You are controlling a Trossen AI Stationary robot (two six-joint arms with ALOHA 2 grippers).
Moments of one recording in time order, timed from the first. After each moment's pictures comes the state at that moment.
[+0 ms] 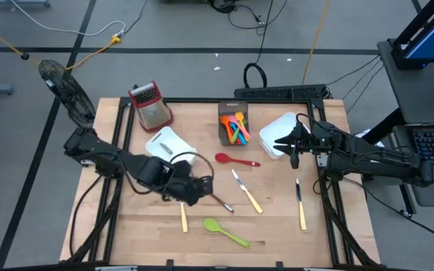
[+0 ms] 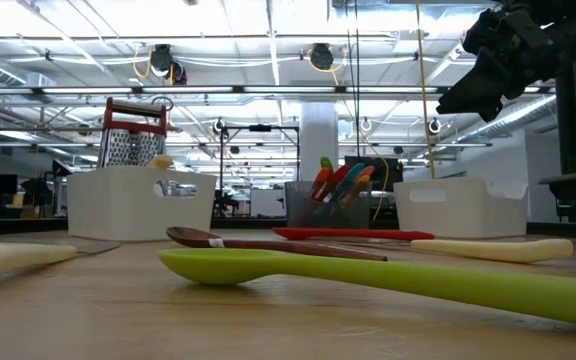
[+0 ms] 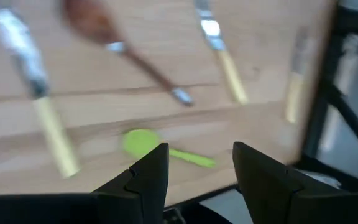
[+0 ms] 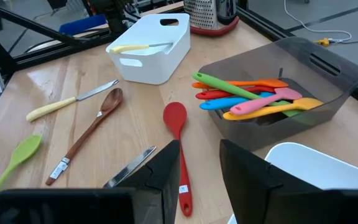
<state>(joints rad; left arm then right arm) -0.39 1.67 1.61 -1.00 -0.20 -1.96 -0.32 0.53 0.43 -0.30 -0.14 0.16</state>
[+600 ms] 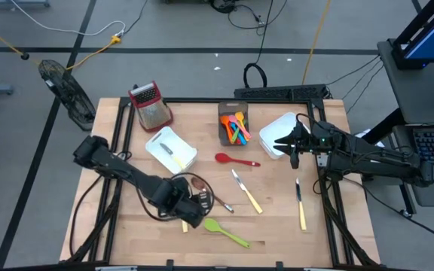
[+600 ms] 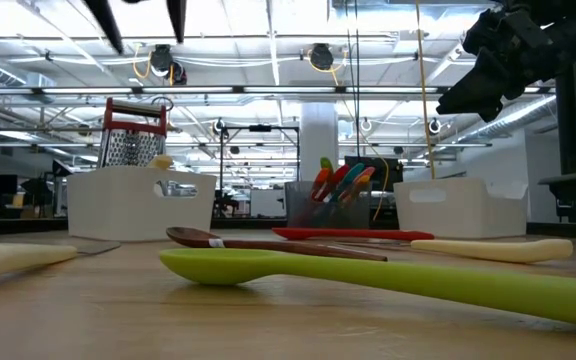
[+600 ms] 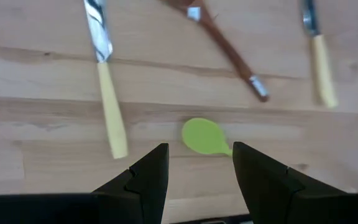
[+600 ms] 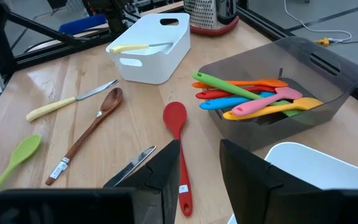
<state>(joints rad) -0.49 1.81 1.61 -1.12 -0.15 -2.17 -0.32 0.53 0.43 -0.30 -0.14 0.16</state>
